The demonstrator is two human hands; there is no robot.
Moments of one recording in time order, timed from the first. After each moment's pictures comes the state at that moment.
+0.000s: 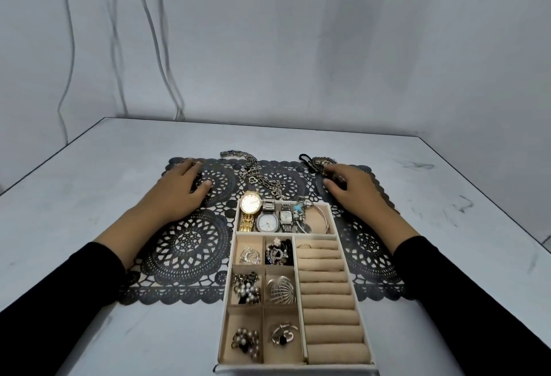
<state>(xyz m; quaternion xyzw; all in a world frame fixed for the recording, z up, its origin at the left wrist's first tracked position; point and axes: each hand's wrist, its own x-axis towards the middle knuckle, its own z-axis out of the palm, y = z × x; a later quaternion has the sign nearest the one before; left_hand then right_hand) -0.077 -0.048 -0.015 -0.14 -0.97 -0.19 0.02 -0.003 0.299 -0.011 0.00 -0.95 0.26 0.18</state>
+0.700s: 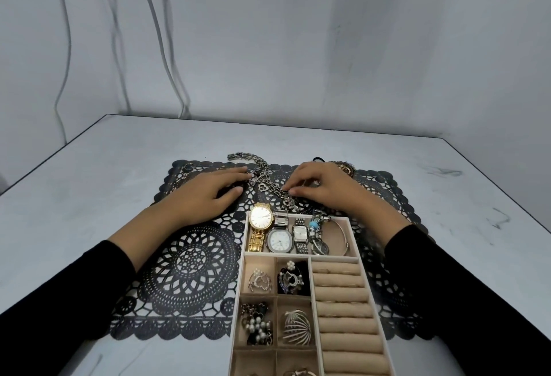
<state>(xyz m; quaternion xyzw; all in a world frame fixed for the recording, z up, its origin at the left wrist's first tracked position) -0.094 -0.025 -0.008 -0.34 -0.91 -0.23 0.00 -0.049 0.246 0.014 0.20 -0.92 0.35 0.04</state>
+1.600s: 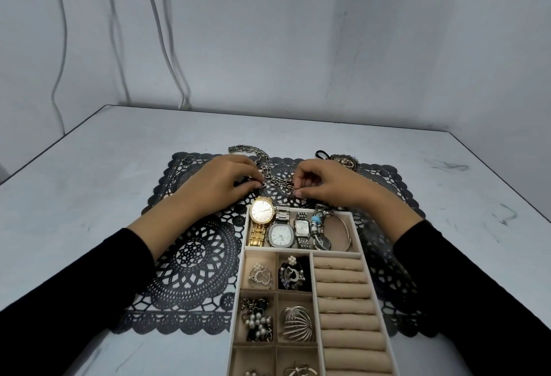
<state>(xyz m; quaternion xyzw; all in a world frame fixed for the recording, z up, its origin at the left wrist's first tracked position) -0.090 0.000 0.000 -0.41 -0.87 -0.24 0.11 -0.042 0.245 0.020 0.17 -0.92 0.34 -0.05</state>
